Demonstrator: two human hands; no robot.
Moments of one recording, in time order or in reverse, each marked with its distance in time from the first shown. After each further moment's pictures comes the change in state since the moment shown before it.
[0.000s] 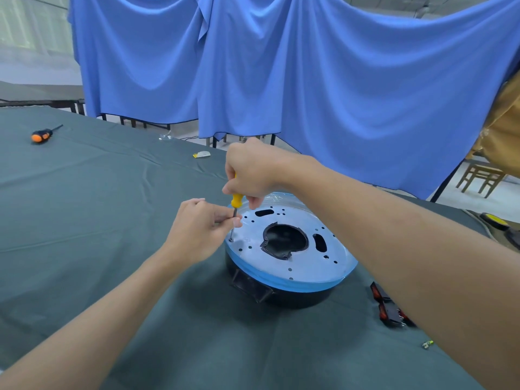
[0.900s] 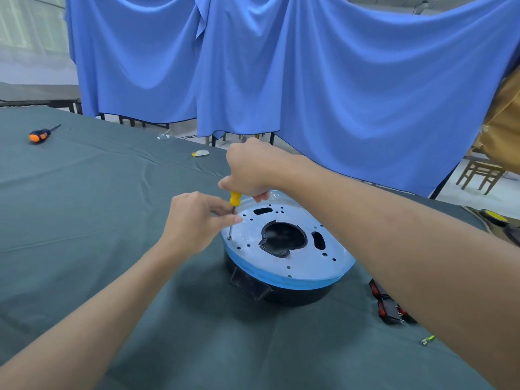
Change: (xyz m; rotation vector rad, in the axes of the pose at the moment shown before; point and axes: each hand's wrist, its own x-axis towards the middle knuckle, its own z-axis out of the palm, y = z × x) left_hand 0.005 0.006 -0.005 -0.076 0.060 -0.096; right_hand 0.006 0.001 0.008 0.034 0.028 0.145
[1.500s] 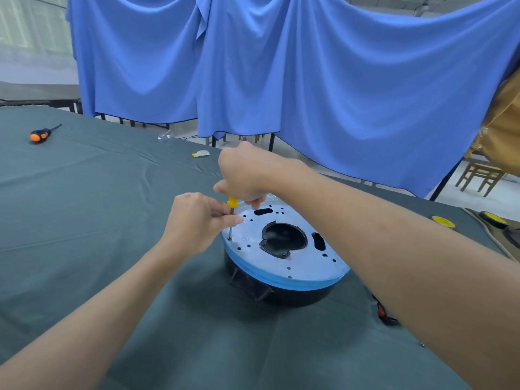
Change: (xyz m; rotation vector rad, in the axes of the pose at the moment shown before) left_hand 0.001 -0.001 0.000 0.011 -0.037 -0.009; right_hand 0.003 -0.004 0.004 0.091 -0.043 -0.069
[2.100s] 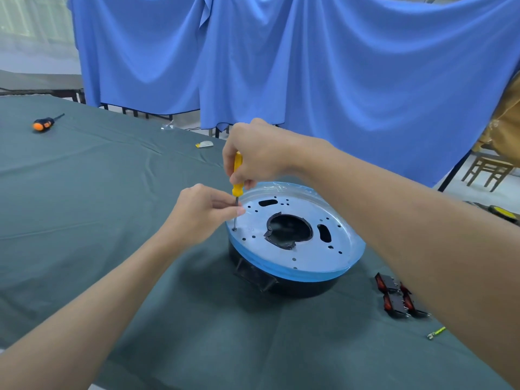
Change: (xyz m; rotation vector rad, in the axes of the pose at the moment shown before) left_hand -0.003 -0.006 -0.003 -0.102 -0.078 -0.005; right_hand -0.012 0.008 -0.013 0.111 0.085 -0.063
